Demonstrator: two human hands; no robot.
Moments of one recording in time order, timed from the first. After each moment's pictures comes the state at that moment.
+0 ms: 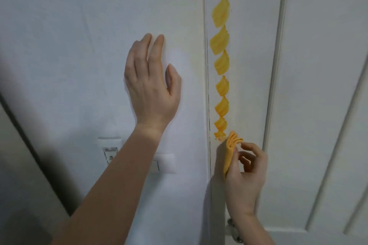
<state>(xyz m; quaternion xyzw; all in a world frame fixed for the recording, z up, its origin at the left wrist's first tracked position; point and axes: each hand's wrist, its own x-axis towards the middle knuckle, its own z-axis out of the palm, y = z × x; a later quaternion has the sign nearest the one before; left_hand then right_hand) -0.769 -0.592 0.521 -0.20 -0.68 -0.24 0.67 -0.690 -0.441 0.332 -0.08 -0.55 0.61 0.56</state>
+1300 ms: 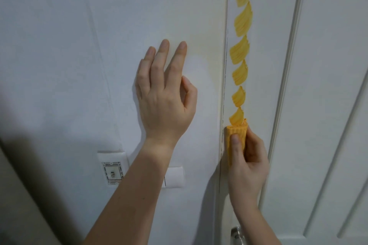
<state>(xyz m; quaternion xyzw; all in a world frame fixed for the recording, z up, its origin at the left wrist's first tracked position) -0.776 -0.598 0.516 -0.20 -0.68 -0.23 0.66 -0.708 -0.469 0.385 -0.04 -0.48 0.69 0.54</state>
